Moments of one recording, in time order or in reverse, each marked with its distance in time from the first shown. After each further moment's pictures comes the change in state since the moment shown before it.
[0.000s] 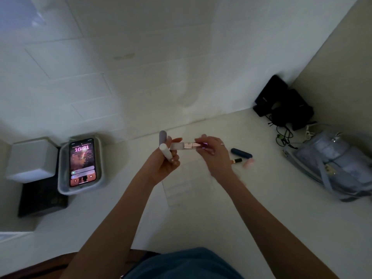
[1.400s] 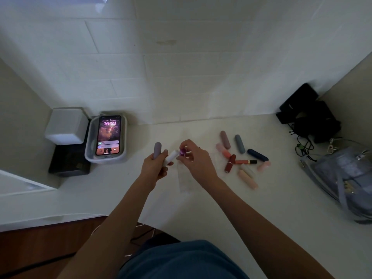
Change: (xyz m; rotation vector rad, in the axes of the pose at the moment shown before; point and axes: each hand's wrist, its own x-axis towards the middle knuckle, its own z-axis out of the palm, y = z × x) left_hand -0.048 -0.031 -0.065 0.276 0.548 0.100; right_hand -0.041 -0.019 0.065 -0.185 -0.411 -0.191
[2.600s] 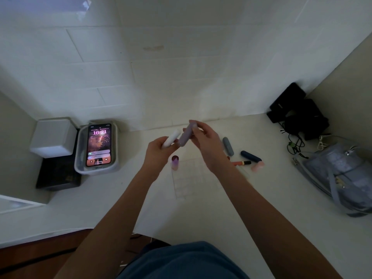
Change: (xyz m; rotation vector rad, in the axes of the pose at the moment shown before) left_hand -0.004 0.048 0.032 0.322 -0.108 0.425; right_hand 0.035 -0.020 -0.050 0.718 0.200 0.269
